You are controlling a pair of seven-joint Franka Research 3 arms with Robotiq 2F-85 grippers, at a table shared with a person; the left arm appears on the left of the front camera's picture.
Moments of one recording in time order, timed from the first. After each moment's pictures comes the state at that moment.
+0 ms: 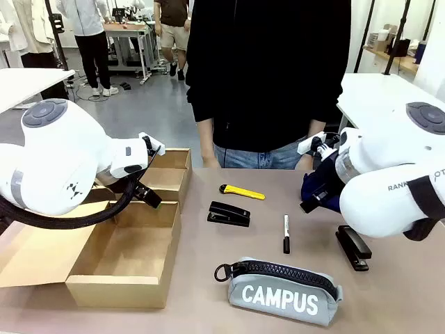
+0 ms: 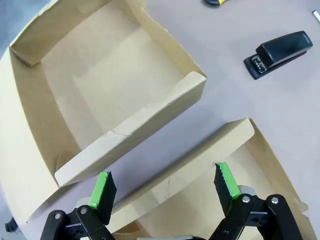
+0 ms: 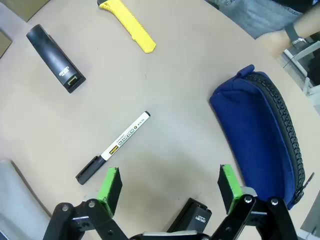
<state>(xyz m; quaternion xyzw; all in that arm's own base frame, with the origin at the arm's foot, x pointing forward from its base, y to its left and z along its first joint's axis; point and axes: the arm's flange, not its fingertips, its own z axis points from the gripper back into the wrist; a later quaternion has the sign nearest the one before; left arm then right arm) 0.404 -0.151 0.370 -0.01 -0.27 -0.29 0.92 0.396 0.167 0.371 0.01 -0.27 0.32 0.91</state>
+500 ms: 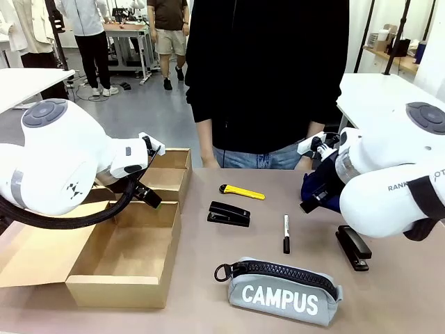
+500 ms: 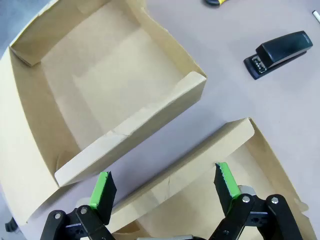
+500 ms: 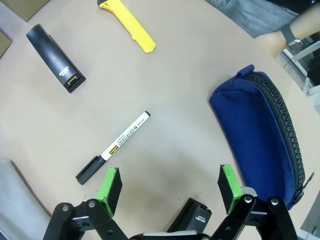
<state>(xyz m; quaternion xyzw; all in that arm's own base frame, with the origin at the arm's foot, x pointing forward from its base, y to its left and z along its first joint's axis) 0.404 -0.151 0.370 -0.01 -0.27 -0.29 0.92 0.396 0.168 0.371 0.01 -0.27 0.32 0.91</state>
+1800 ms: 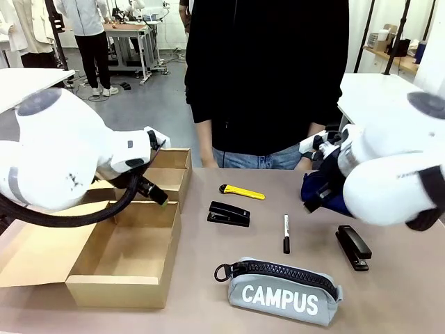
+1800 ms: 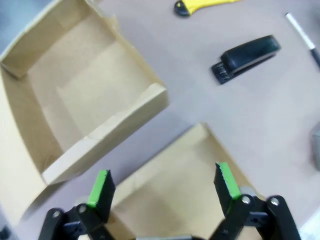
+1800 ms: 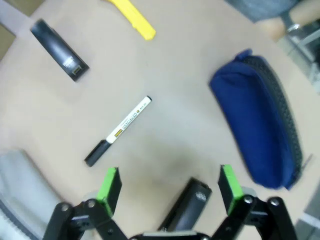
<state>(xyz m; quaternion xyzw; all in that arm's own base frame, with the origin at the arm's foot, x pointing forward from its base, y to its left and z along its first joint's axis) 0.384 -0.168 0.411 -0.06 -0.27 -0.31 0.91 0.391 0.156 0.401 0.03 -0.24 0.29 0.93</state>
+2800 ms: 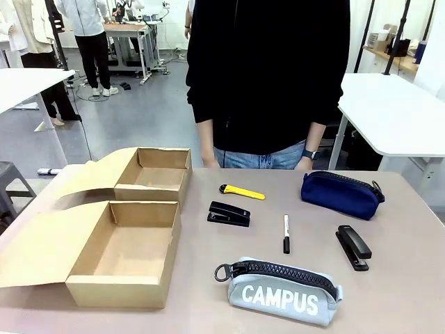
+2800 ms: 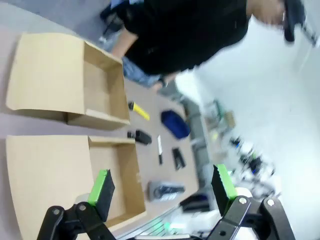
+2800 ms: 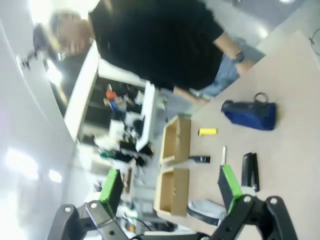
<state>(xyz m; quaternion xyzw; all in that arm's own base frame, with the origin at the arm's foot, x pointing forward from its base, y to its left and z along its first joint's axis) 0.260 0.176 0.532 -0.50 -0.34 0.10 0.79 0.224 -0.240 0.523 0.54 -0.35 -0.20 0.74</state>
